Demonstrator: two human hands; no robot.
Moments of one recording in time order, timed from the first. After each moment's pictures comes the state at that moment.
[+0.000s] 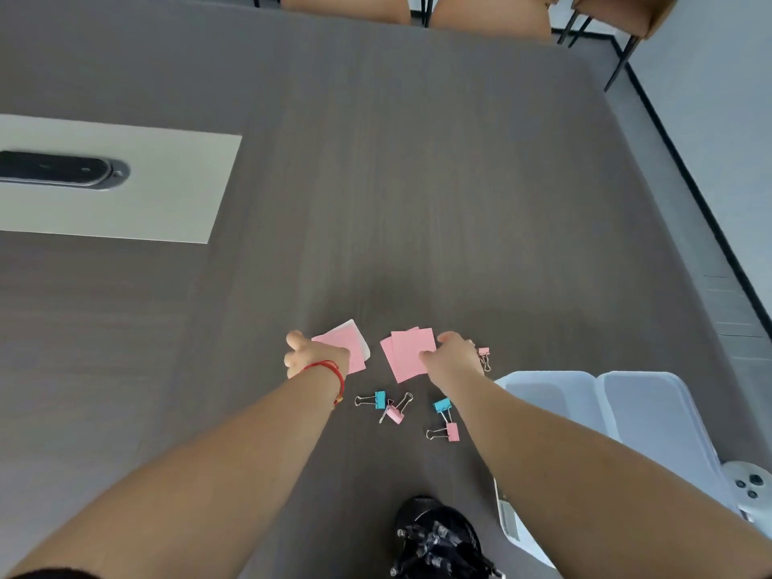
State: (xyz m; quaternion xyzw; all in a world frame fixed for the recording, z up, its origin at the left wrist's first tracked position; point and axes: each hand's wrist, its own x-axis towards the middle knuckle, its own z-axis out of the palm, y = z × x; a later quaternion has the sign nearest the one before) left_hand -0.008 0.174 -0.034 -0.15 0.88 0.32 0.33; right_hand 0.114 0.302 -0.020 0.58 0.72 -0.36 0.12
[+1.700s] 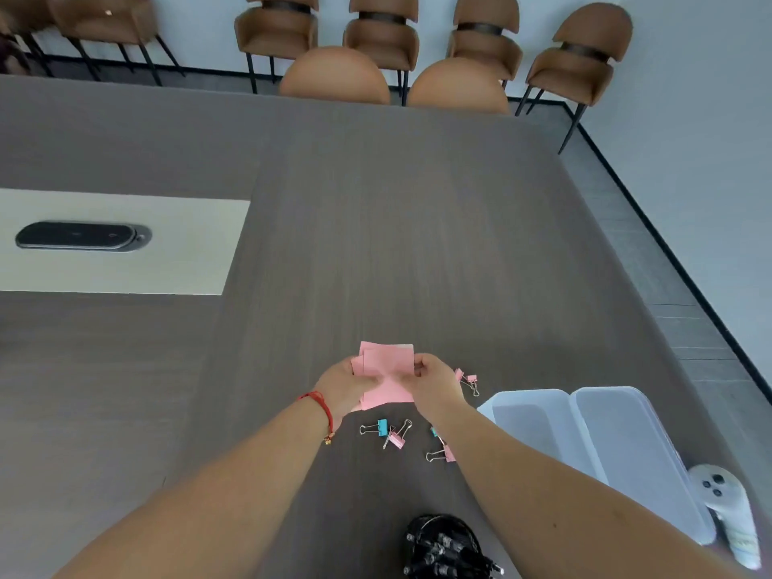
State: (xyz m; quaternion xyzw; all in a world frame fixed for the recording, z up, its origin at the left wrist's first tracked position) left_hand 0.003 0.158 0.029 0.07 0.69 0.50 0.52; right_hand 0.116 0.257 0.051 0.50 0.70 -0.51 -0.02
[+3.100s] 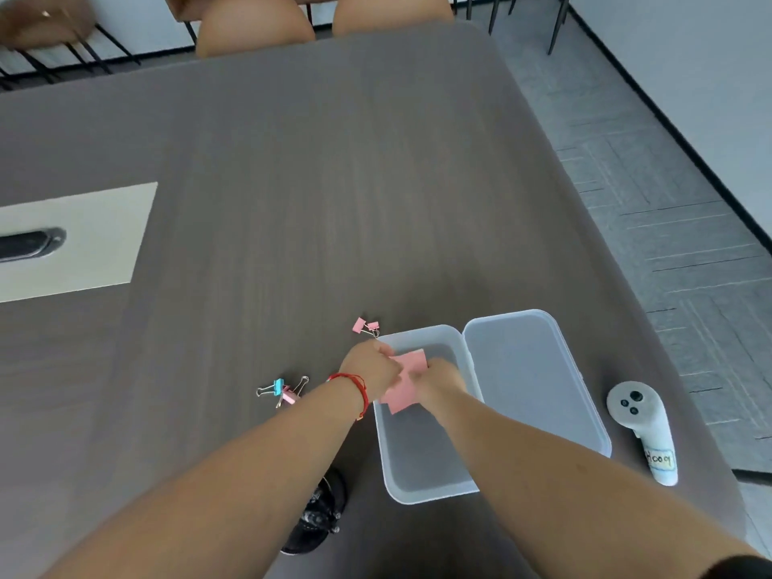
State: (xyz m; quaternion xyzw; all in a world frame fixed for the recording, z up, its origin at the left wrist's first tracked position) left_hand 0.208 0.304 0.032 0.10 0.81 0.31 0.49; right_hand 0.299 0.368 -0.027 0.59 0.61 -0.52 0.09
